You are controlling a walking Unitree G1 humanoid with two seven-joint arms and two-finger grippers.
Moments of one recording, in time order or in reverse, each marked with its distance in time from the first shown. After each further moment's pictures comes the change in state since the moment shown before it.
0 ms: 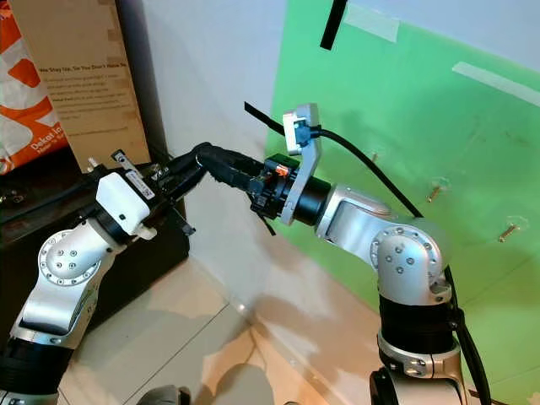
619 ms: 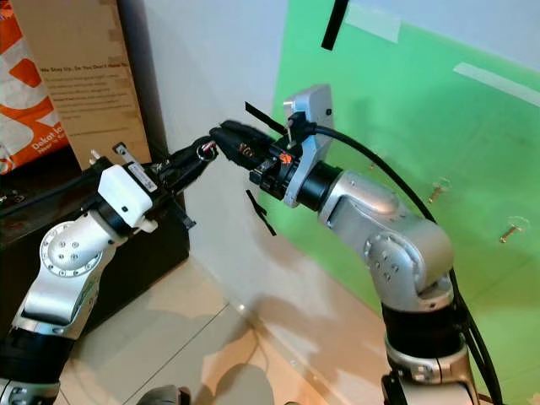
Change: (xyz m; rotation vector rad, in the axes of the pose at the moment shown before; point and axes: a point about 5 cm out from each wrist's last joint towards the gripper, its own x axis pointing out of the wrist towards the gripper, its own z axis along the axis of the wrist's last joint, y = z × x) left arm 0.007 0.006 0.000 0.028 -0.007 -0.004; right arm 0.001 0.003 0.015 -0.379 -0.082 -0.133
